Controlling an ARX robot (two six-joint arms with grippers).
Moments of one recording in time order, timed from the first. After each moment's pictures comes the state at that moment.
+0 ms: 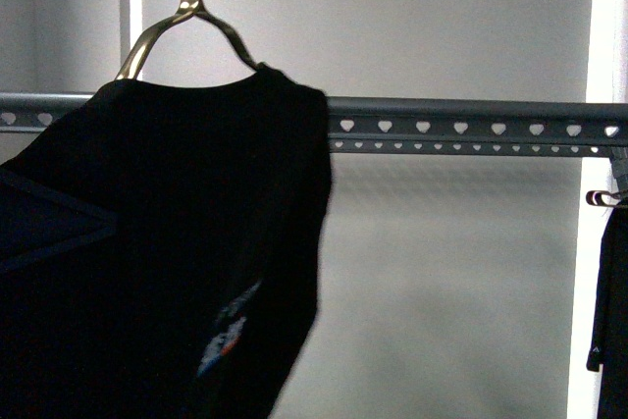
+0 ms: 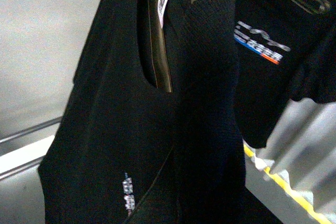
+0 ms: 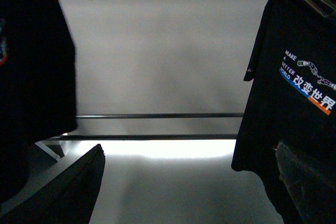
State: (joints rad) left arm -0.10 1.00 0.70 0.18 0.52 0.07; right arm 0.00 0.00 0.01 0.00 0.00 0.00
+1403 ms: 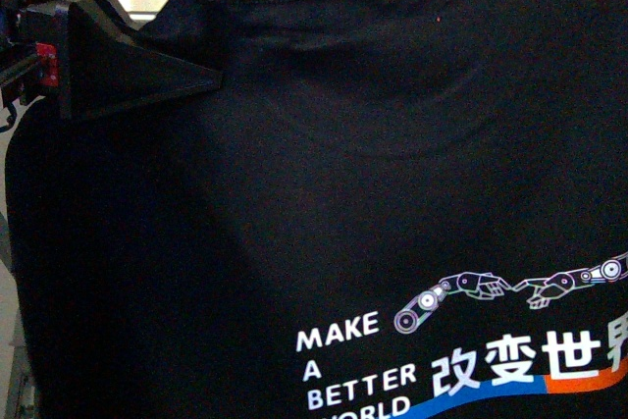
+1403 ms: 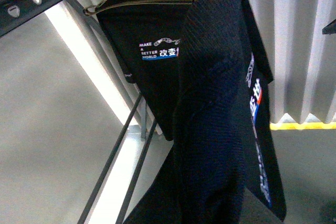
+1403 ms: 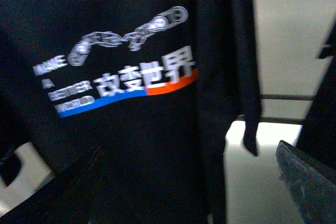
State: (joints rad) left arm 0.01 1.63 1.35 -0.05 1.24 0.77; right arm -0.25 0.18 0.07 0.02 -0.53 0.07
